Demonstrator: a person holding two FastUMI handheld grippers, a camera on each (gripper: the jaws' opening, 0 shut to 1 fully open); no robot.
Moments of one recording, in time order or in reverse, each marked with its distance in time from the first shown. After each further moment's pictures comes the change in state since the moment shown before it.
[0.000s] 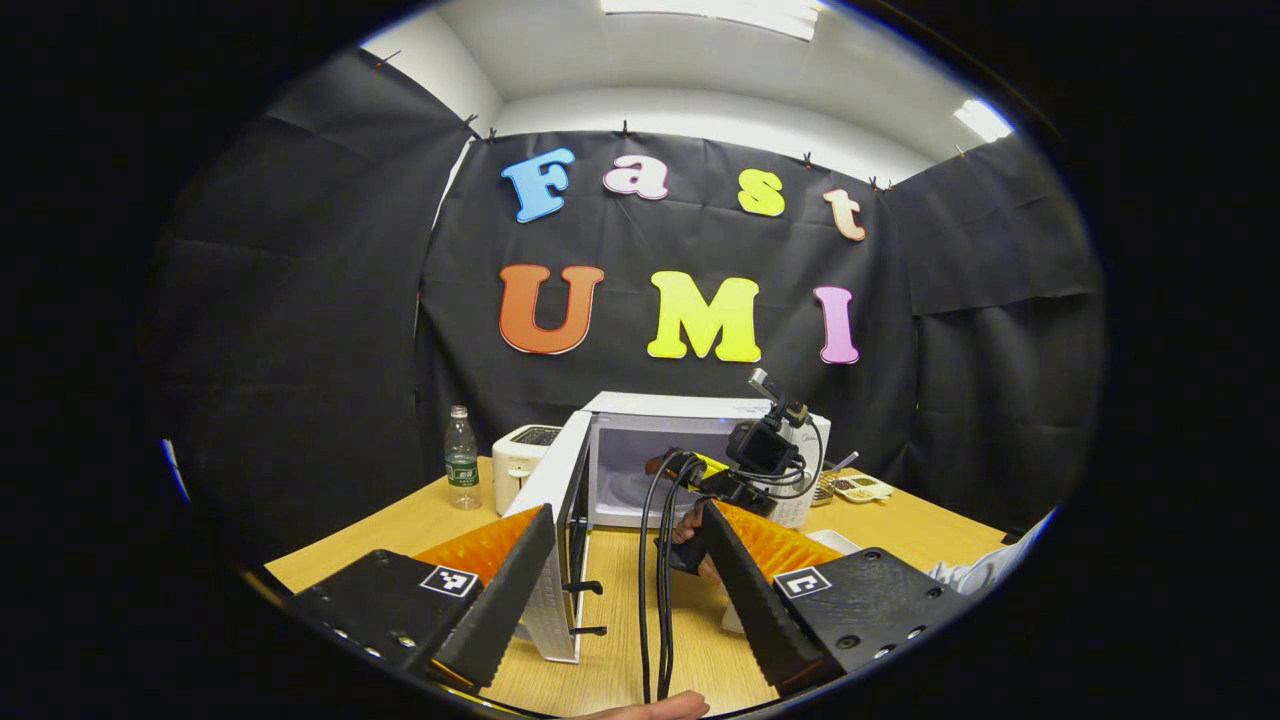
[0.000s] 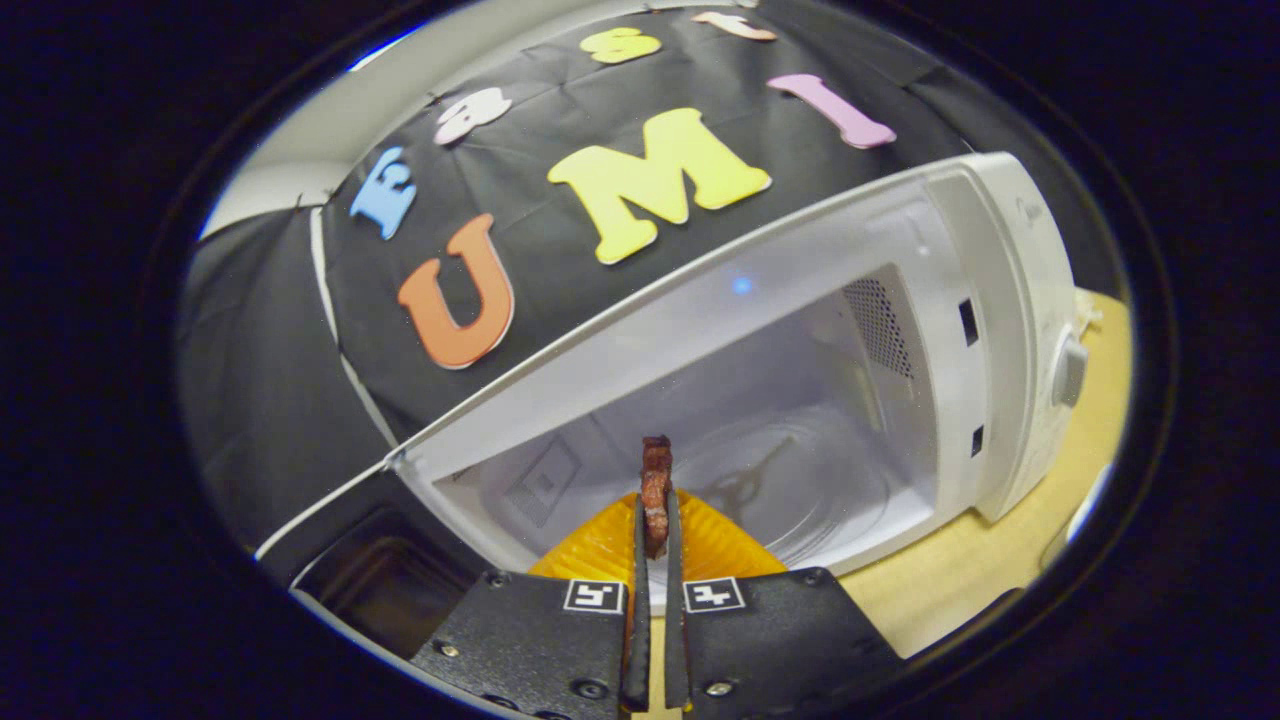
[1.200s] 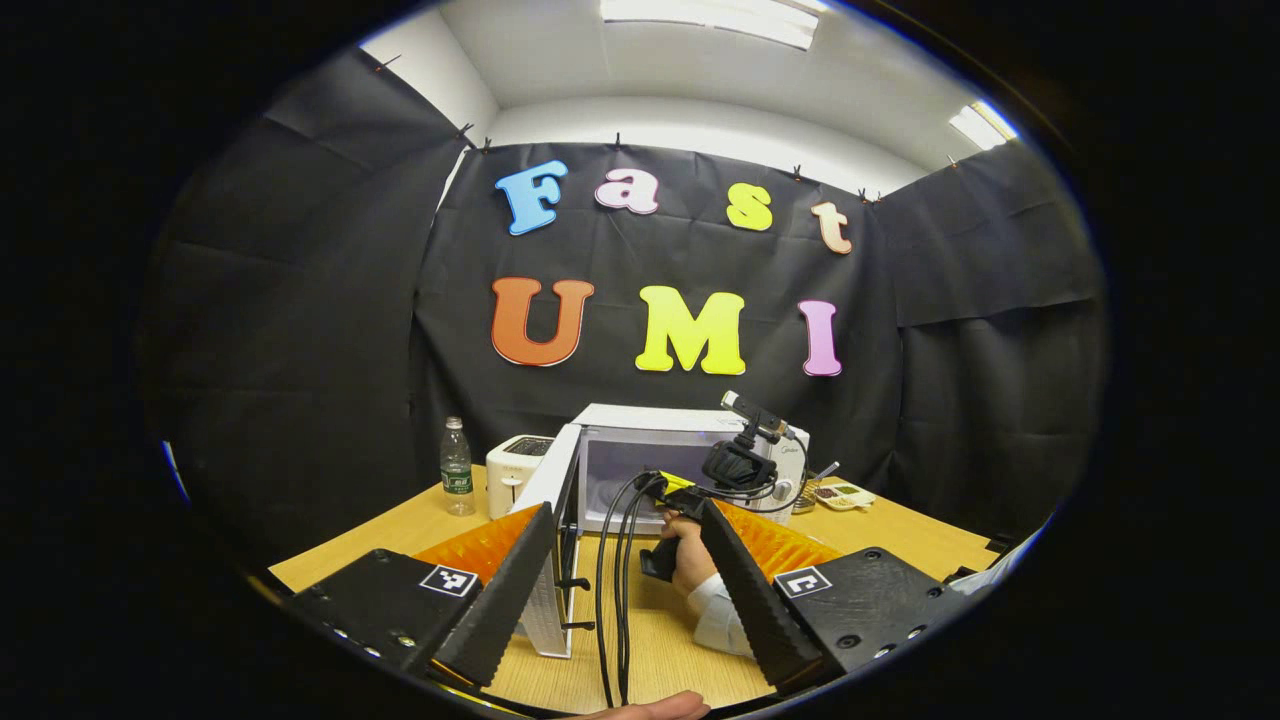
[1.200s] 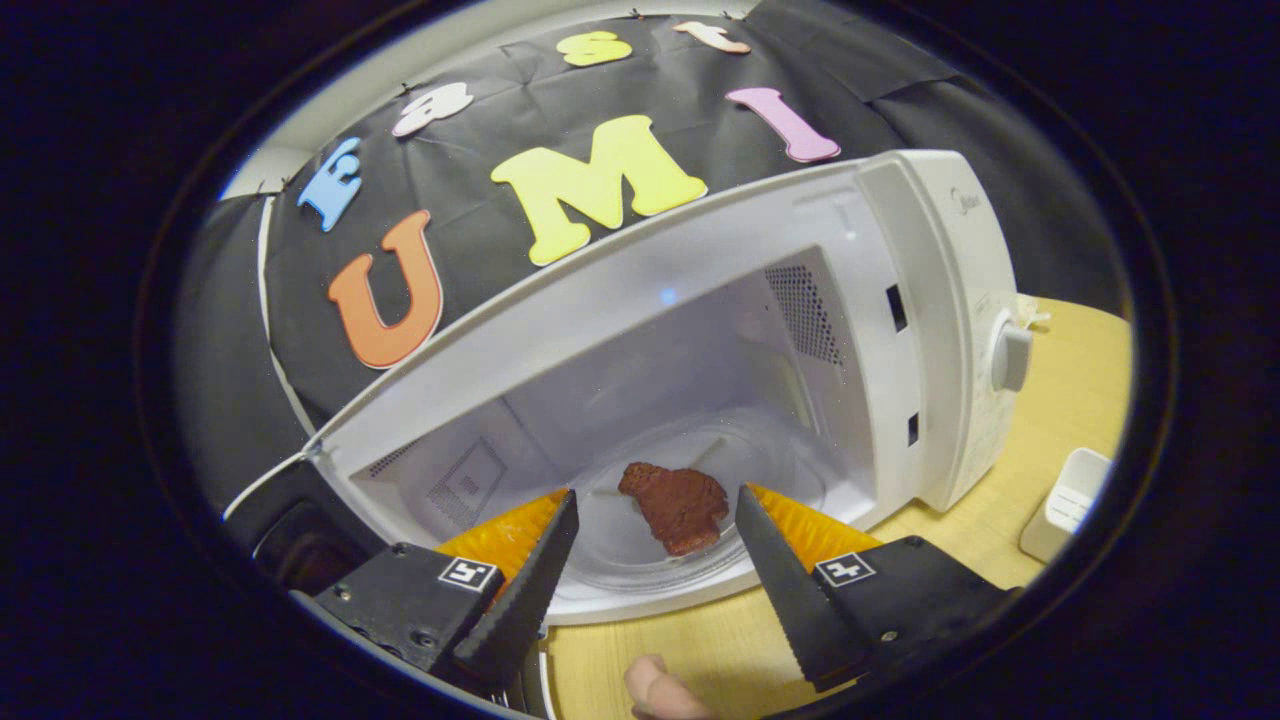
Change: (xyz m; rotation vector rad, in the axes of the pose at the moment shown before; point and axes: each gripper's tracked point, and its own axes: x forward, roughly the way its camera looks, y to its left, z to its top) left arm -0.029 -0.012 0.023 -0.003 -0.038 -0.029; right arm -0.027 -0.022 0.005 -0.154 -0.030 -0.171
